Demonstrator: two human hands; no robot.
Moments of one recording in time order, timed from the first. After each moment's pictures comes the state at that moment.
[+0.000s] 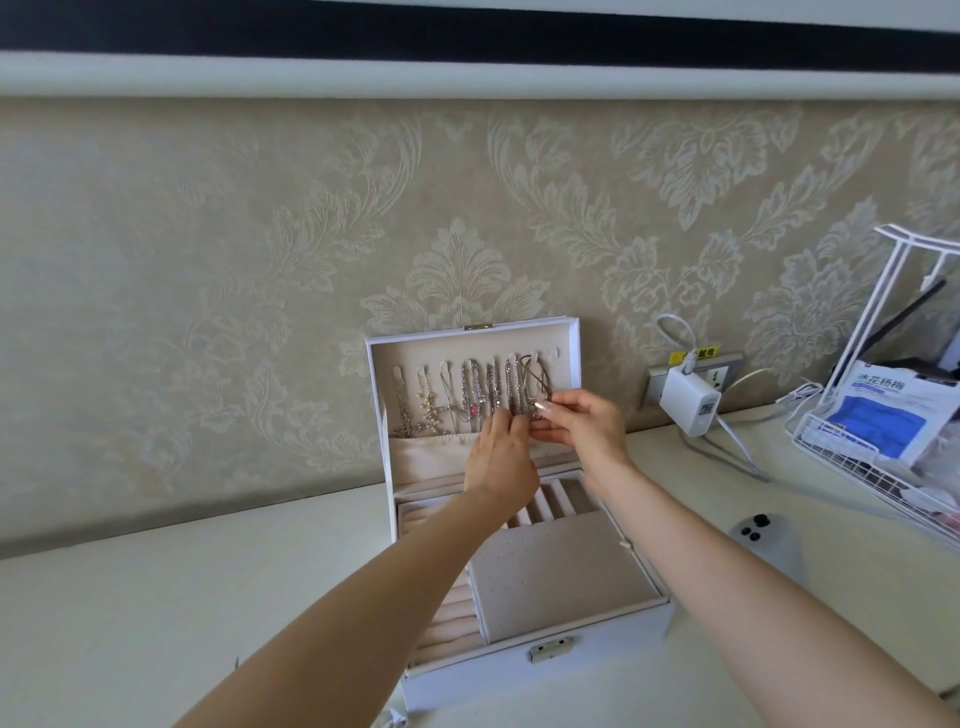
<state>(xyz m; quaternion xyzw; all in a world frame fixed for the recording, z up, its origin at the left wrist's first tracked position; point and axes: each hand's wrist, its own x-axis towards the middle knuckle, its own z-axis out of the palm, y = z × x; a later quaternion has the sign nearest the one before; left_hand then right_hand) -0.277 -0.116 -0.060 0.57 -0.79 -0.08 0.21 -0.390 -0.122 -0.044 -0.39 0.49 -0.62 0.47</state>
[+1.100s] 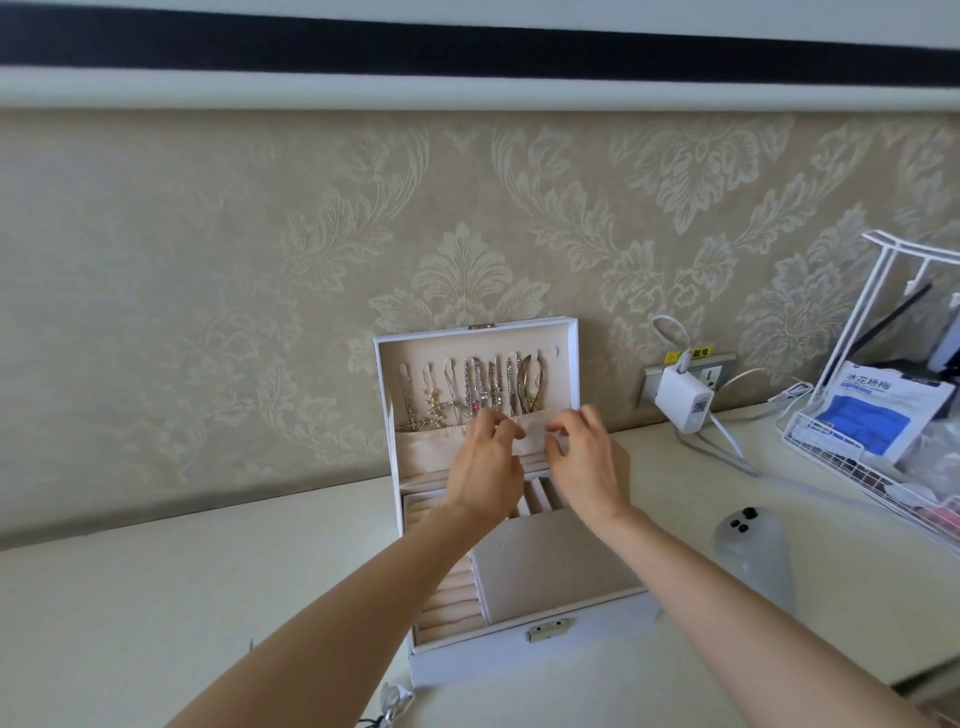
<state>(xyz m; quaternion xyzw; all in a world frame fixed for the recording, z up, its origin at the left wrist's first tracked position) -0.254 -0.093 -0.061 0.53 -0.79 -0.07 0.30 -0.386 -0.092 -0.067 -0.65 0.68 -0.34 -0.02</state>
